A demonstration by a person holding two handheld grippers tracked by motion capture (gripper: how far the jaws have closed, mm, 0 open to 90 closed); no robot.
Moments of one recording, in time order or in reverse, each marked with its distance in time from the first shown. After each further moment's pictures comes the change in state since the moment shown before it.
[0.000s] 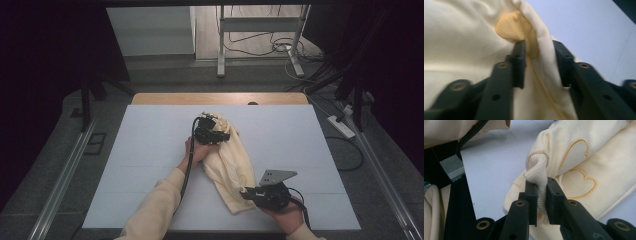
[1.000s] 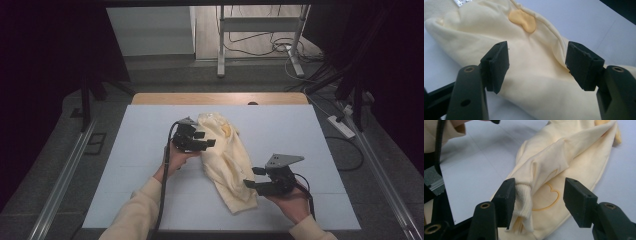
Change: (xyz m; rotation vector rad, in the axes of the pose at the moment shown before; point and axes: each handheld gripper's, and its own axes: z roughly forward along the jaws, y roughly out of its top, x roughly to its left) left arm -0.006 -0.038 -0.079 -0.065 0.037 0.123; right arm -0.024 0.029 -0.015 -0.004 -0.101 0.048
